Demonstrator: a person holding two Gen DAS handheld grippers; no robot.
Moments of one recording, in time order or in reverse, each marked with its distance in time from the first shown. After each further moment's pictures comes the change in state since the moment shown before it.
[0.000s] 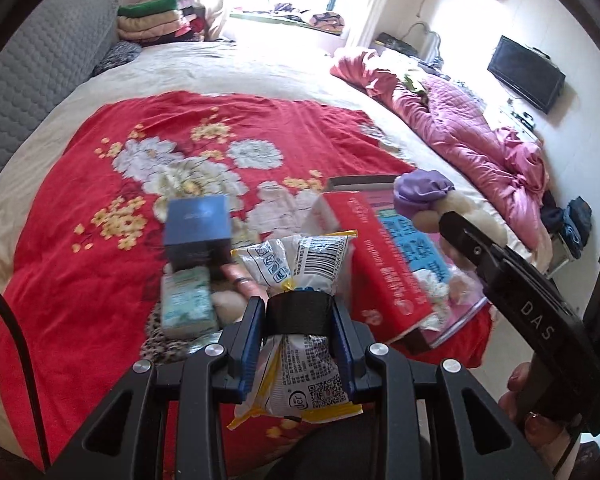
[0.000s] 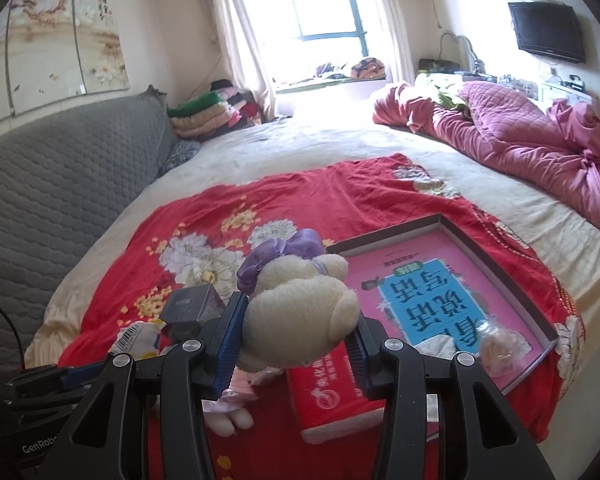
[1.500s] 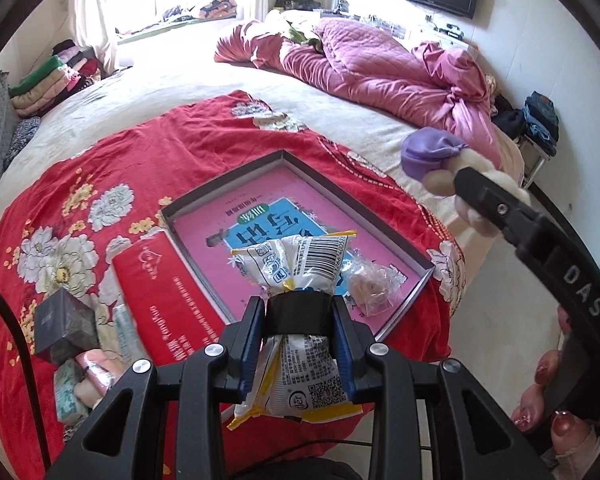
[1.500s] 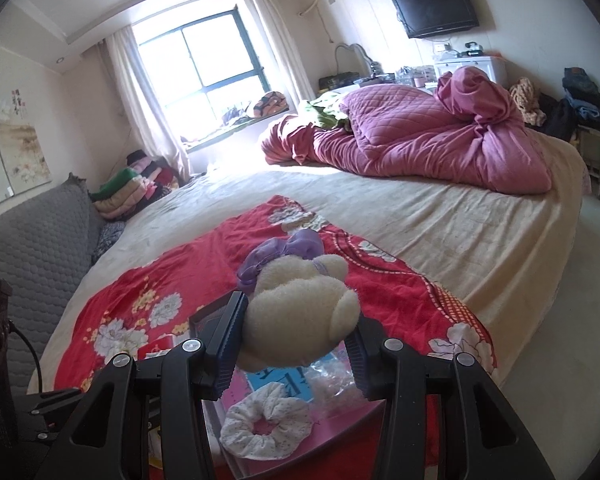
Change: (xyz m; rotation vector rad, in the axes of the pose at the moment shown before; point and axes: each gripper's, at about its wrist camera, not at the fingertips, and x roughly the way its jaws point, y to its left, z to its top) left arm 0.086 -0.195 0.023 0.356 0.103 -0.054; right arm -0.063 -0.186 0.014 0.282 -0.136 -0.203
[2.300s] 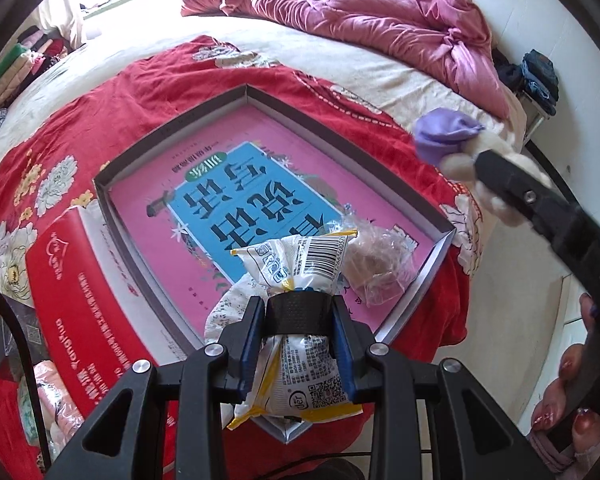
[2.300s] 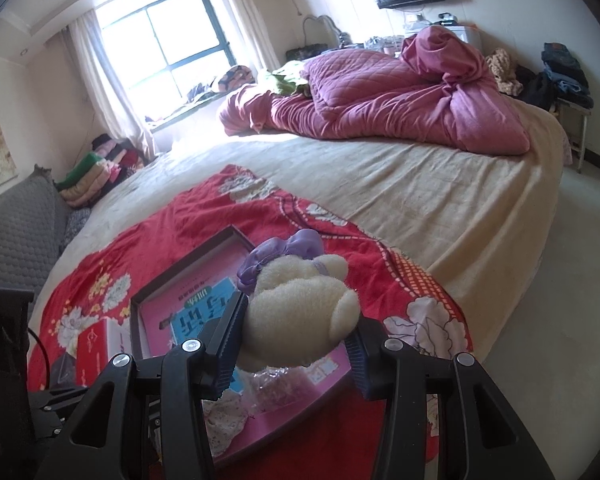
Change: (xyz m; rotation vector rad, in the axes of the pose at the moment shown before) left arm 0.089 -0.020 0.000 0.053 0.176 -0.037; right arm 0.054 -0.050 -0.021 0.022 0.128 -0.091
